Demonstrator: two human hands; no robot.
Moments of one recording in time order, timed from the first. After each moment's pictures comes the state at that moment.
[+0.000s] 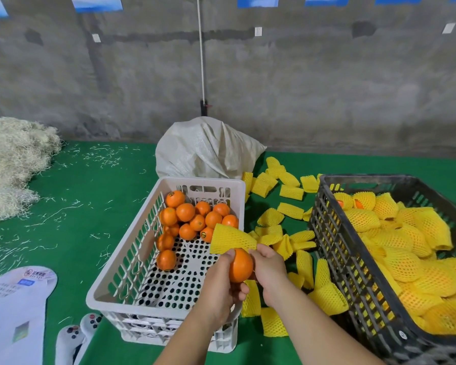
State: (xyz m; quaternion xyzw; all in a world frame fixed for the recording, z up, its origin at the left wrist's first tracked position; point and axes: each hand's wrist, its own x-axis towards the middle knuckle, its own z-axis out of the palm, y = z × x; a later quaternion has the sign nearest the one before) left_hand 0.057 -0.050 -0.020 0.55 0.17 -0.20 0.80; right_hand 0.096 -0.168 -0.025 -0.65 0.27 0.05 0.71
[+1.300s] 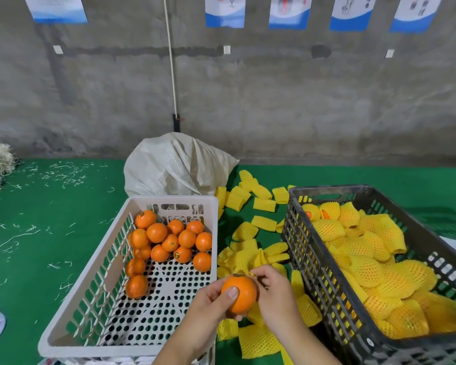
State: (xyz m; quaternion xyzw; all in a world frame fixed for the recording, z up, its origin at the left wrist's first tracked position) left_hand 0.061 -0.063 -0.027 0.60 -0.07 -0.21 0.76; right_hand 0.050 -0.227 -0.011 -0.84 0.13 -0.07 0.52
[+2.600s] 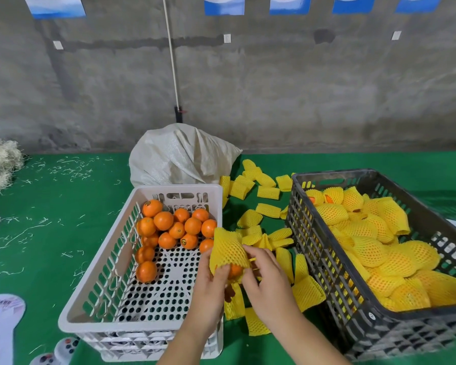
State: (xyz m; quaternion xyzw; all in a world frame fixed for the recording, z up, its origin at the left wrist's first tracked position) left_hand 0.054 -0.064 -0.040 0.60 -0.04 -0.05 0.80; right_hand 0.024 -0.204 0.000 -0.87 -0.03 -0.16 0.47
